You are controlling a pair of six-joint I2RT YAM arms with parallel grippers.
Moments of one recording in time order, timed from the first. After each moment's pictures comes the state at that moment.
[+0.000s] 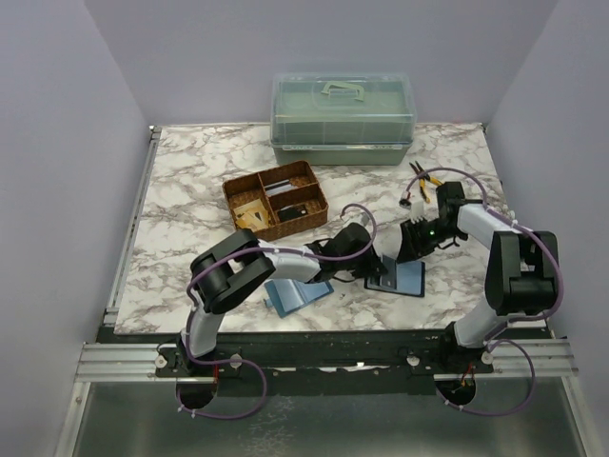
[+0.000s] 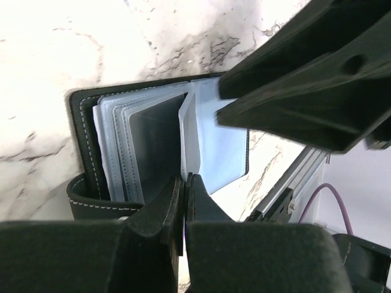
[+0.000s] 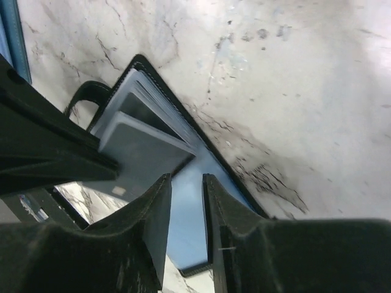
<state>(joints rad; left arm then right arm) -1.03 2.00 1.13 0.27 0.11 -1.09 0.00 1.65 0.92 -0.70 -0.65 -0.49</state>
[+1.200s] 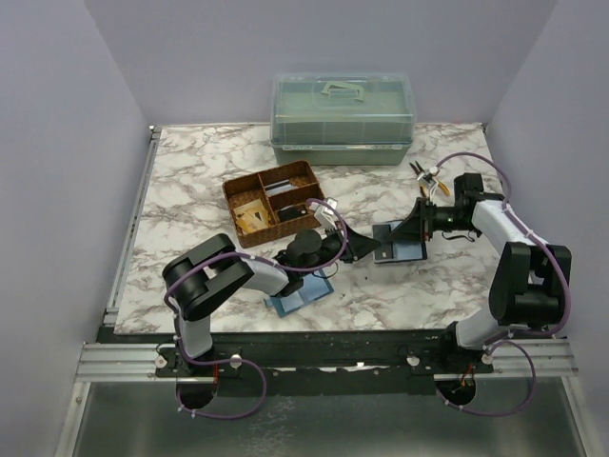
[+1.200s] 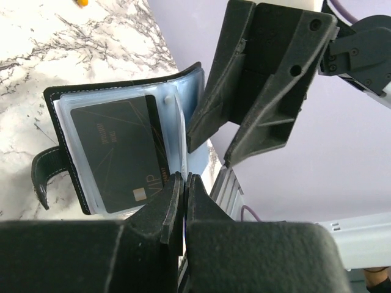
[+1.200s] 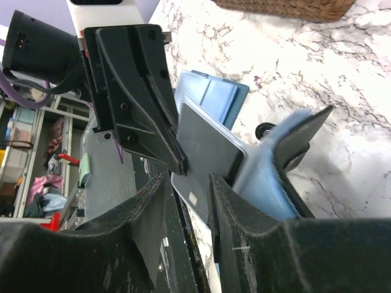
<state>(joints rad) -0.96 1.83 0.73 1.10 0.09 -1.06 -0.09 1.55 0.99 -0.81 -1.34 -0.49</state>
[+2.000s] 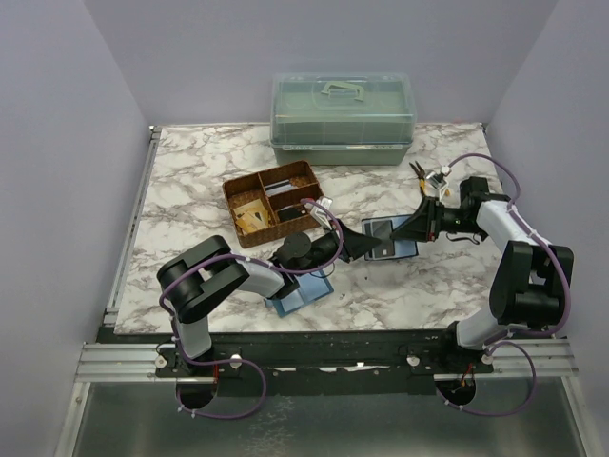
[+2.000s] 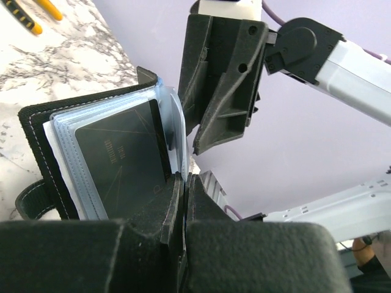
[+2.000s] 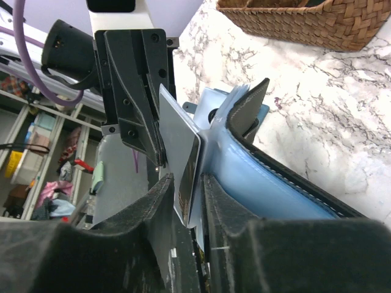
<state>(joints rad) -0.95 1.79 0.68 1.25 0.13 -1.02 -0.13 1.55 0.99 -0.86 -1.47 -0.57</state>
